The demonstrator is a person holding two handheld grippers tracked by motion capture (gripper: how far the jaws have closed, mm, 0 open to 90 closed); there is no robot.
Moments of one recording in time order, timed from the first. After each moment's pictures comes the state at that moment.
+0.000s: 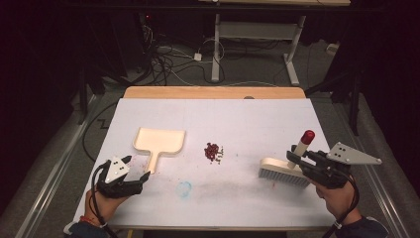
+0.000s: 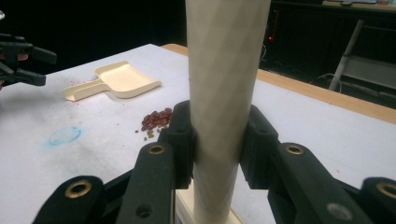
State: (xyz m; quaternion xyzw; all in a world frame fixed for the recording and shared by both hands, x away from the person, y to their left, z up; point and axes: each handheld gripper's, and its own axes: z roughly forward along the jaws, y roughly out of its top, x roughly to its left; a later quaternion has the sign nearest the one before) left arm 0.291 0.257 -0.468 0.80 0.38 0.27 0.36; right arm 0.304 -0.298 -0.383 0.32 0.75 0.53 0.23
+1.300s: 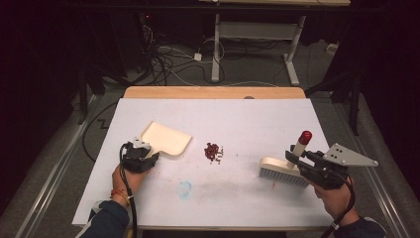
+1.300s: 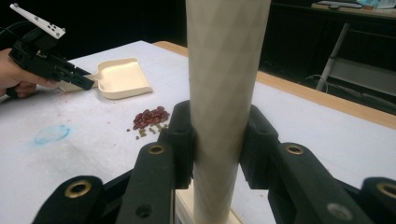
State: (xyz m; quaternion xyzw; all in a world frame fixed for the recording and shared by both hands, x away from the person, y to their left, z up) left arm 0.379 0.228 -0.498 0.78 0.51 0.17 0.32; right arm 0.304 -0.291 -0.385 0.32 0.75 0.51 0.26
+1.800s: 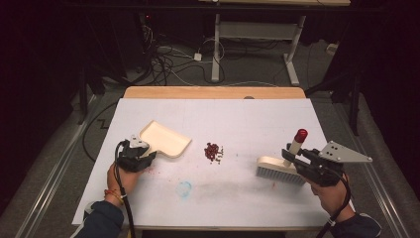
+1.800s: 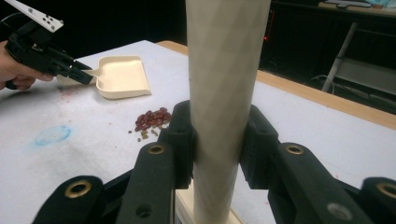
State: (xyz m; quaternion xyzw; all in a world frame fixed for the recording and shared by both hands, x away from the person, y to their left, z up) left arm 0.375 0.237 -0.485 0.80 0.47 0.19 0.31; right arm 0.311 -0.286 -0.387 0.31 0.76 0.52 0.24
